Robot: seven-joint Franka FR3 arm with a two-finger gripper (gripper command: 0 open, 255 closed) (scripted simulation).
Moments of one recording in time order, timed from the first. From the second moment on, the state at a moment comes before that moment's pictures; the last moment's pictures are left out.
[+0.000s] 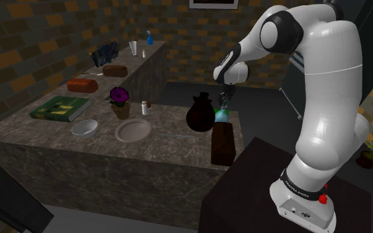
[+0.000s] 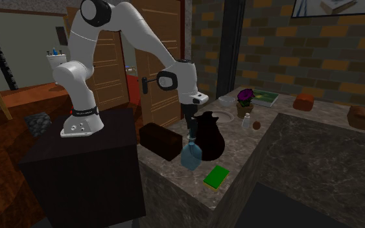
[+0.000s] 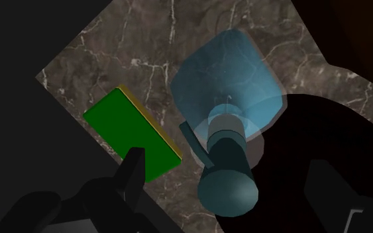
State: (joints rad) arm -0.24 0.47 -0.33 -2.05 0.24 2.60 -0.63
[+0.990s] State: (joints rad) arm -0.23 0.42 -0.35 -2.05 0.22 2.56 -0.61
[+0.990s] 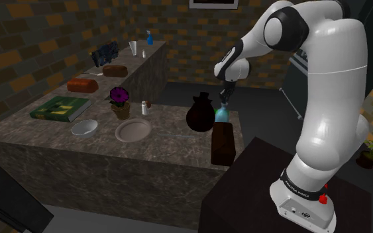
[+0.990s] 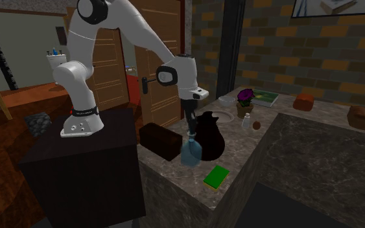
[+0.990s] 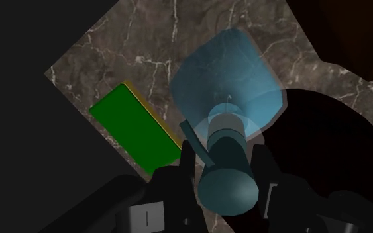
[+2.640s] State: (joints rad) arm -0.18 0.21 -0.41 -1.97 0.09 2.28 -0.53
